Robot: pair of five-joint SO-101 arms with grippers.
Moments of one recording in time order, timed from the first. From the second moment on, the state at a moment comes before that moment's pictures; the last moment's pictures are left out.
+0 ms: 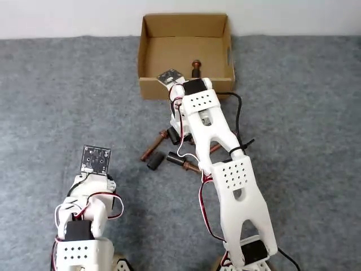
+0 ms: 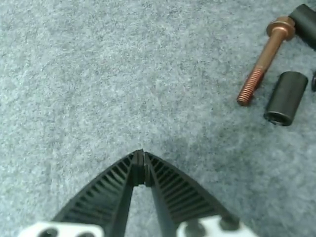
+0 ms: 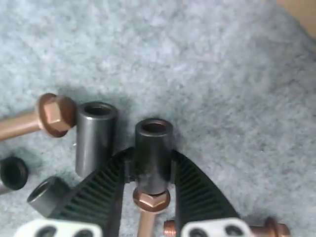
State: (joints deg) left arm -8.3 -85.1 96.9 47.6 -5.2; right arm -22.9 62.0 -58.8 93.5 13.9
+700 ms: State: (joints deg) left arm -8.3 -85.1 95.5 48.0 -5.2; right arm -24.0 35.3 -48.0 100.5 9.9
